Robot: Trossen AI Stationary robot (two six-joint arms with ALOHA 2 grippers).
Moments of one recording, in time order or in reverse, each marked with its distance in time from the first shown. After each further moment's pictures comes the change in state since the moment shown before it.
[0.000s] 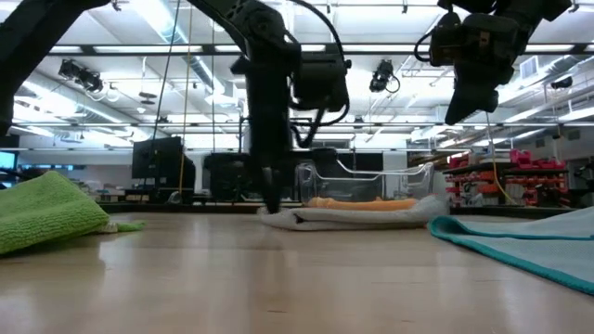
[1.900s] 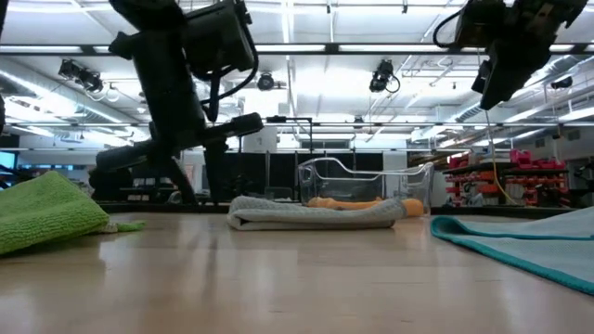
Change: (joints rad) left arm -0.184 -0.455 -0.617 0.356 0.007 -0.514; right arm 0.097 -0.116 -0.001 -0.131 -0.065 -0.115
